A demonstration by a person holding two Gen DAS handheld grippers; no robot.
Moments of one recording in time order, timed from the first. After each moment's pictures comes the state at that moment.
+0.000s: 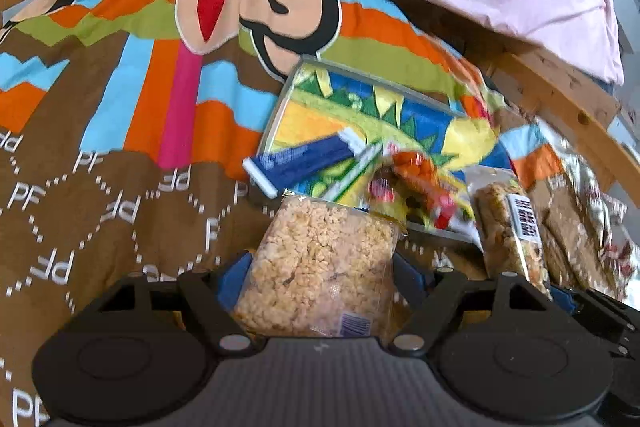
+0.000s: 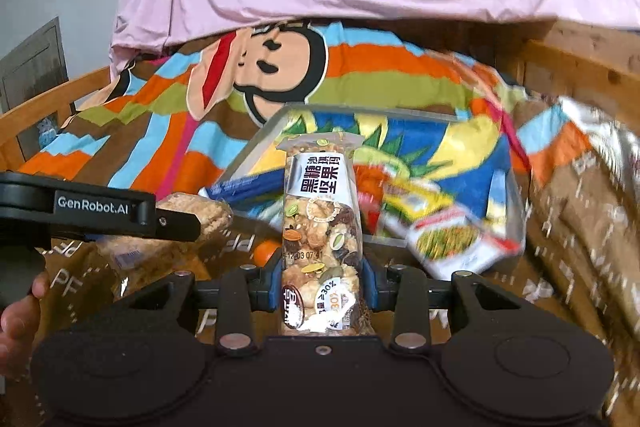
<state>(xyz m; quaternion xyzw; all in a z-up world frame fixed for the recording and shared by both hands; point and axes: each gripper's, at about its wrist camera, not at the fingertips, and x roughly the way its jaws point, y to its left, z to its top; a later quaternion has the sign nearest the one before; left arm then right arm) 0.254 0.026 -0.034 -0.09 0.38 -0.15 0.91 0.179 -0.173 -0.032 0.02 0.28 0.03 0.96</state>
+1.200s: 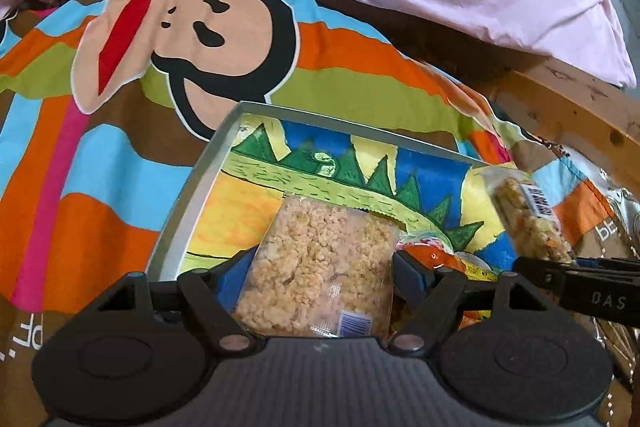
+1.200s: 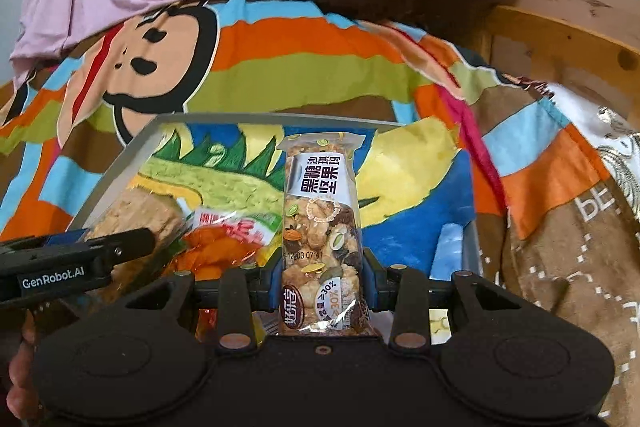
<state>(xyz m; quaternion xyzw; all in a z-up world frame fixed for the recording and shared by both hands) 0.376 -0.056 -0.085 -0.06 0.30 -0.17 0.94 0.334 -0.267 -0.064 0.03 0.33 -0.04 0.94</state>
